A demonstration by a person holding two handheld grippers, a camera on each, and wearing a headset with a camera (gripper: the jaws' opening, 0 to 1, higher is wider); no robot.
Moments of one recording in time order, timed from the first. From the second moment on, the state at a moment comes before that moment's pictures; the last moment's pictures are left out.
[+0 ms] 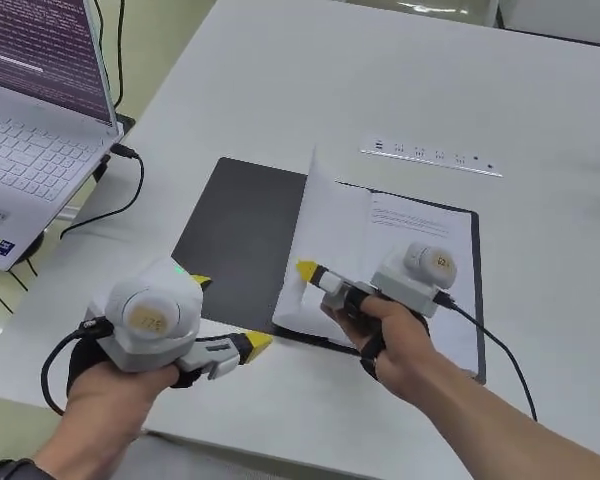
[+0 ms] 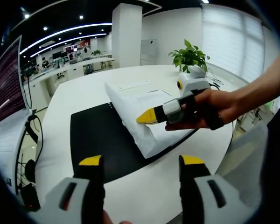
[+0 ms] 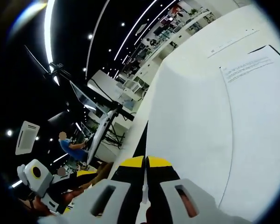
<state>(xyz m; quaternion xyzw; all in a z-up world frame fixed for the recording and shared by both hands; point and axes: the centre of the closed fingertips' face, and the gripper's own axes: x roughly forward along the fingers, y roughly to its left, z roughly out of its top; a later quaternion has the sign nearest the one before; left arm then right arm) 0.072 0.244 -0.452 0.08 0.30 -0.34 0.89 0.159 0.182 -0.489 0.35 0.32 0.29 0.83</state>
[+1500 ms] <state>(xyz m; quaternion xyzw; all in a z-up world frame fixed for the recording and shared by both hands) 0.071 0.266 -0.458 0.09 0.32 -0.32 0.89 0.152 0.221 -0.541 0.33 0.39 0.30 0.81</state>
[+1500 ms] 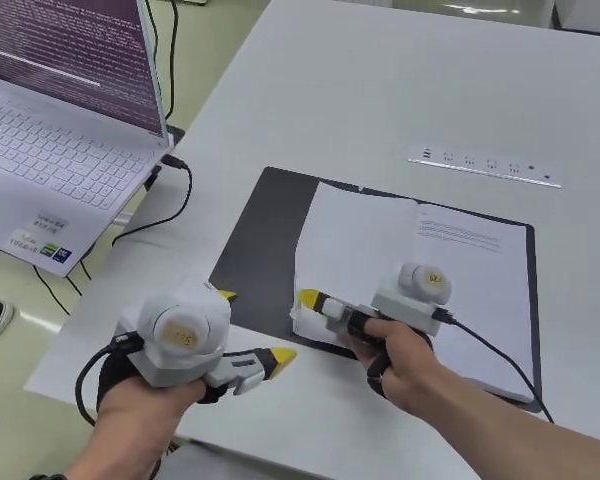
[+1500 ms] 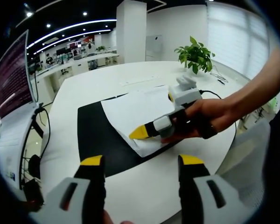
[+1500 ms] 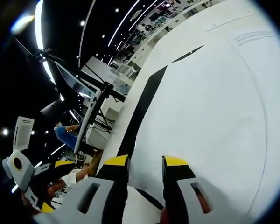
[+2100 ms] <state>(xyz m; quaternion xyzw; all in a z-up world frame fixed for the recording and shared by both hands) 0.091 0.258 -0.464 0.07 0.32 -0.34 0.88 0.150 0.181 -0.511 0.33 0.35 0.30 0.83</state>
